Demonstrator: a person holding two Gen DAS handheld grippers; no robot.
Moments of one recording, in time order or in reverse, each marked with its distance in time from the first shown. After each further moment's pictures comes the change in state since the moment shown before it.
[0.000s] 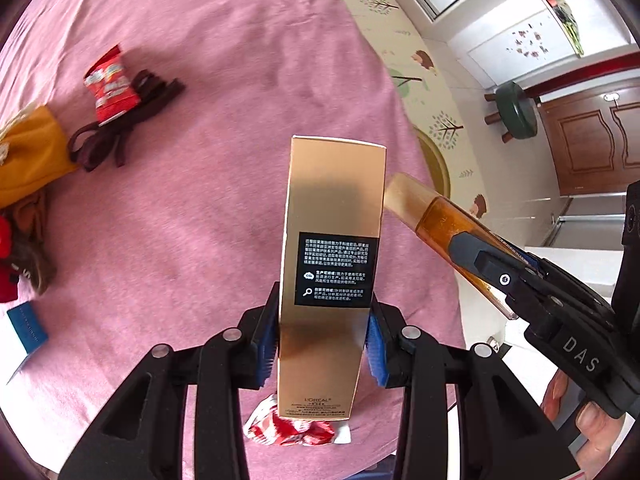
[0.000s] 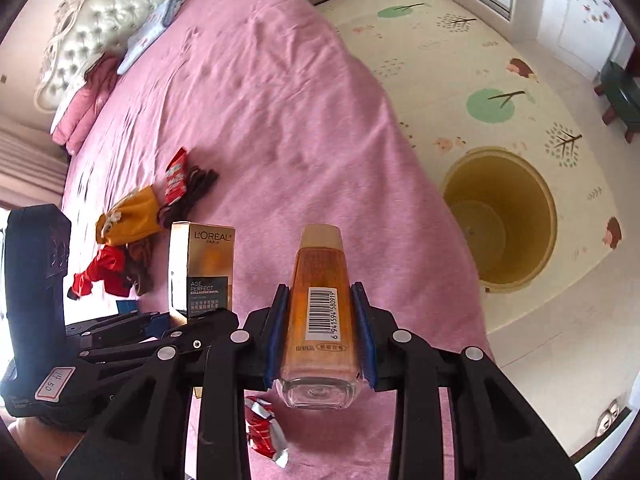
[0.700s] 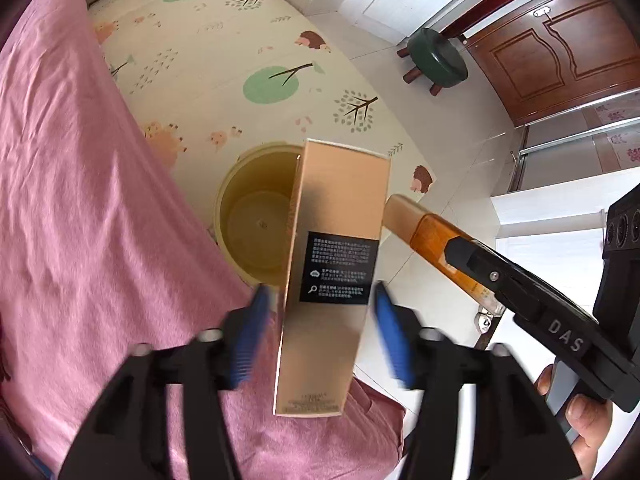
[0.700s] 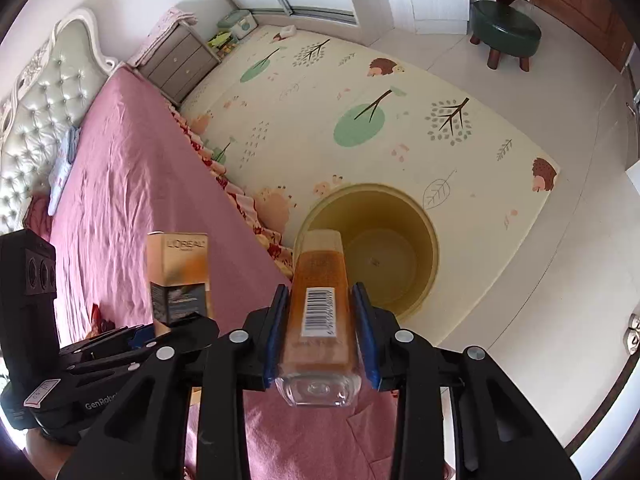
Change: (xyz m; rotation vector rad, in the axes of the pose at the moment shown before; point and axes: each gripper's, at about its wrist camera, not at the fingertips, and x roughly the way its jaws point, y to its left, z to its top) left arm 0.074 -0.201 0.096 0.323 0.018 -0.072; right arm -0.068 -0.208 0.044 0.386 -0.225 -0.099
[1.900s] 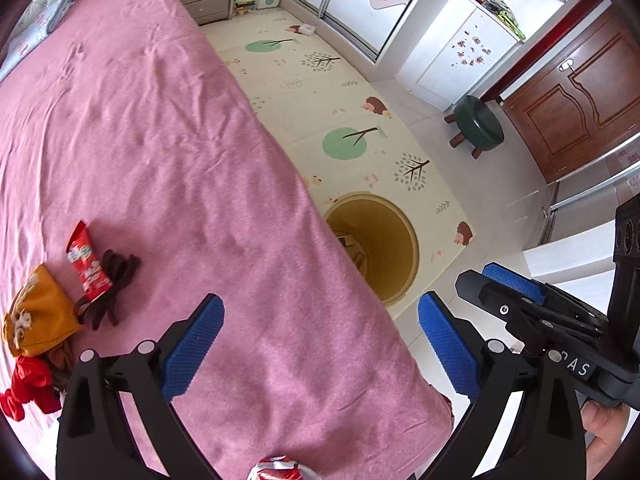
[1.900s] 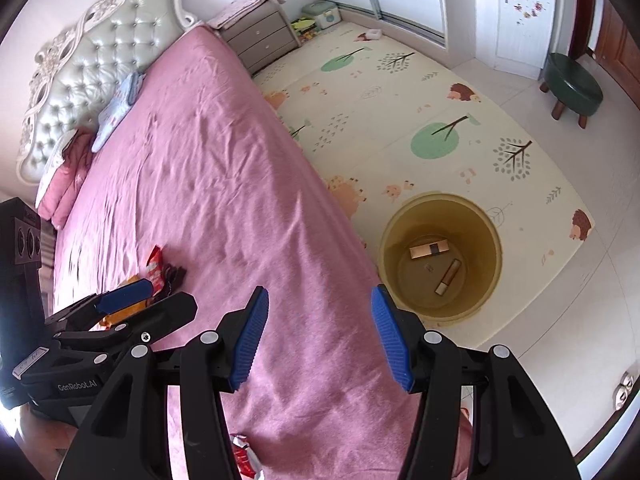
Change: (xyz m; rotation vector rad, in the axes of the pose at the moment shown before) left arm -0.147 0.099 -0.083 -0.117 -0.222 0.145; right arm -0.027 0.169 -0.080 -0.325 0.076 0.095
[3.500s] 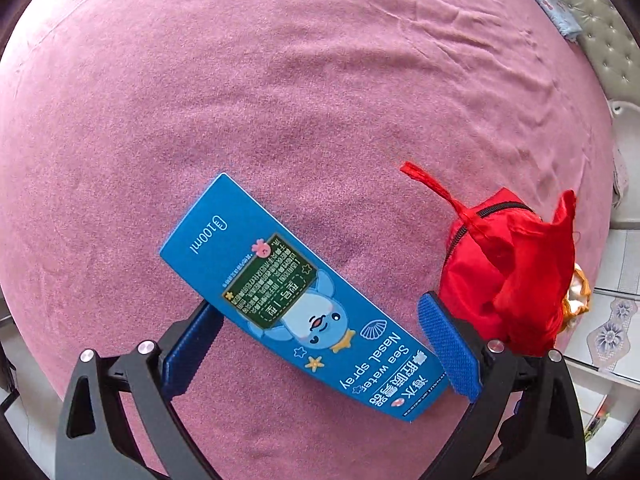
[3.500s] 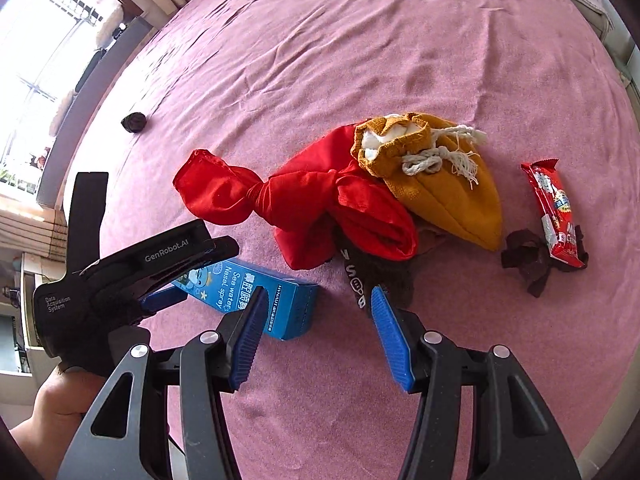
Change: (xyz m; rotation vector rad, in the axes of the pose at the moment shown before) left arm -0.057 0.405 -0.289 -1.429 -0.096 0.231; right arm 0.177 0.386 -0.133 -0.793 0.392 0.199
